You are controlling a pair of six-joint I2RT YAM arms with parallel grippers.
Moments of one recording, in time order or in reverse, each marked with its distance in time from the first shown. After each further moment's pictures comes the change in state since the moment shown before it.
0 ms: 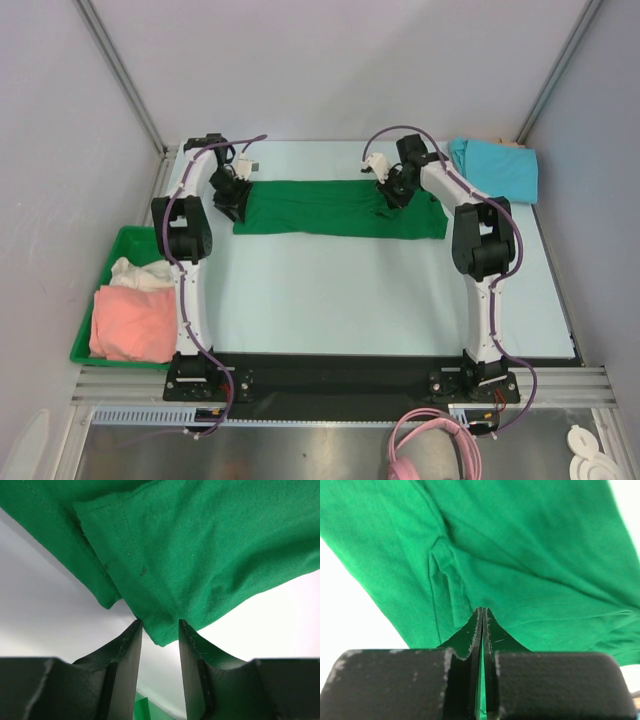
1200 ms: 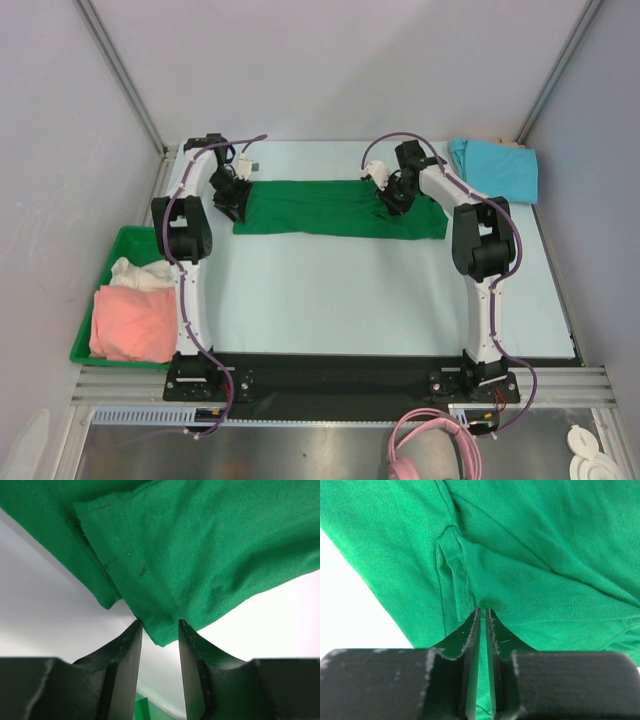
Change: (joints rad) left arm 0.000 0.000 0.000 0.000 0.001 0.000; right arm 0.009 -0.008 -0.043 -0.002 0.021 -0.034
